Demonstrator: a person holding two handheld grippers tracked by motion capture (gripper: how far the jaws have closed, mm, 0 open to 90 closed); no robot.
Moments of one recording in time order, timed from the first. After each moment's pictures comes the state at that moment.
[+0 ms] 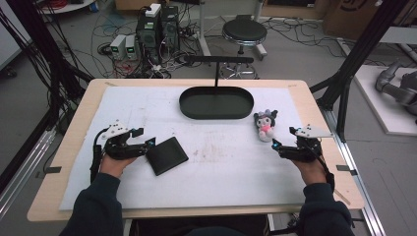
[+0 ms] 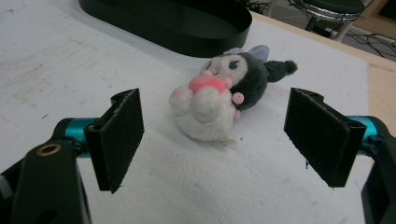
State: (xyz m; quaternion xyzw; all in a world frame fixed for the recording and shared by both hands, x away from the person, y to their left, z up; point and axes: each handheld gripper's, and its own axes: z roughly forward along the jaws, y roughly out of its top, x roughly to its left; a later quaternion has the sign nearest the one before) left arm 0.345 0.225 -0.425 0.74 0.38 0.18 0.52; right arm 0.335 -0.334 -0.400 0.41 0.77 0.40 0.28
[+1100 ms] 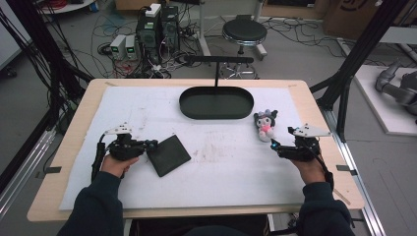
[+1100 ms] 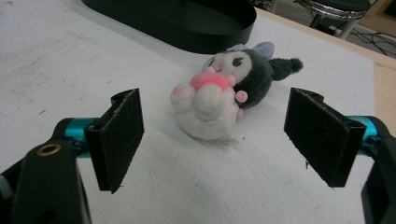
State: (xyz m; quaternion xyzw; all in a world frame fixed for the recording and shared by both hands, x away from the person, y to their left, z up) left arm 0.353 0.228 -0.434 0.75 0.38 0.07 0.54; right arm 0.339 -0.332 -0.402 0.40 0.78 0.40 0.28
